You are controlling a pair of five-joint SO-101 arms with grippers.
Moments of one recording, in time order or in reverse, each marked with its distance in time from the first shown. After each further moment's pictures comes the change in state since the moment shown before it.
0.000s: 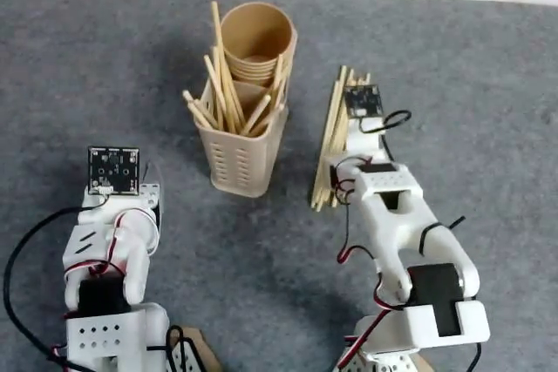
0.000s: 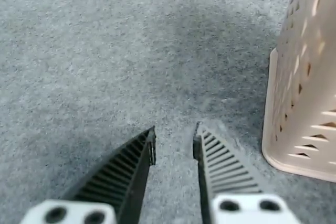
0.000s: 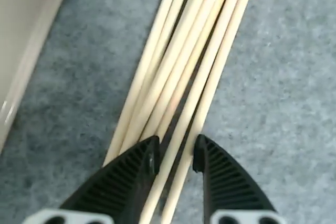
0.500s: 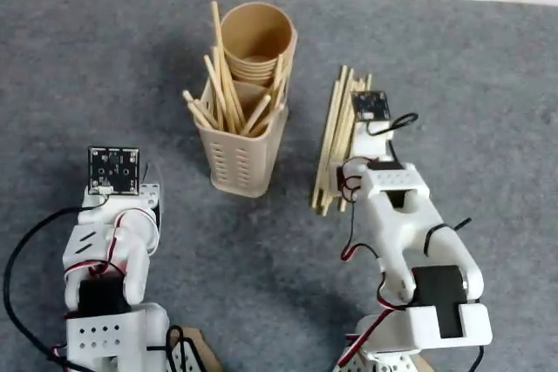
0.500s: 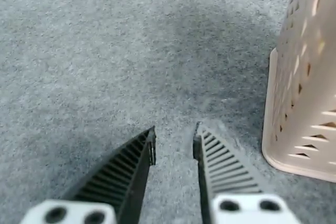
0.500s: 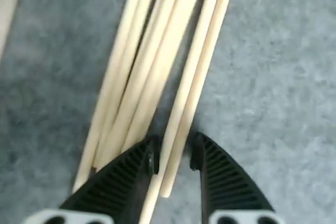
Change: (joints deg) left arm 0.0 0.0 0.0 0.0 0.0; right arm 2.3 0.0 -0.7 8.8 0.0
